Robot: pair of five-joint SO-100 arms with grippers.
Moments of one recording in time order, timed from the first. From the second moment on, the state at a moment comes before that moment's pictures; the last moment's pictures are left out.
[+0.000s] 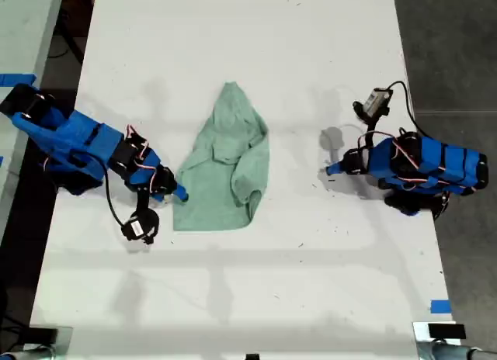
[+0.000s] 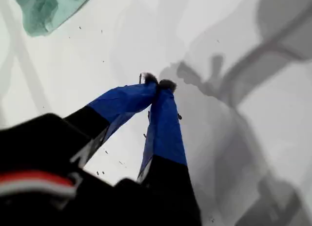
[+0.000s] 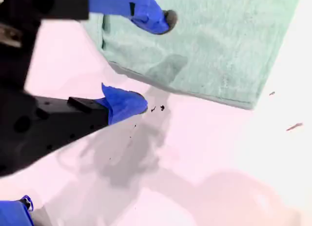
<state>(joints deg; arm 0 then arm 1) 11.7 115.3 128.3 67.2 -22.4 14.8 199.9 174.7 75.7 -23.0</state>
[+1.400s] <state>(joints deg) 5.6 123.8 130.9 58.7 -18.4 14.8 199.9 174.7 75.7 -23.0</state>
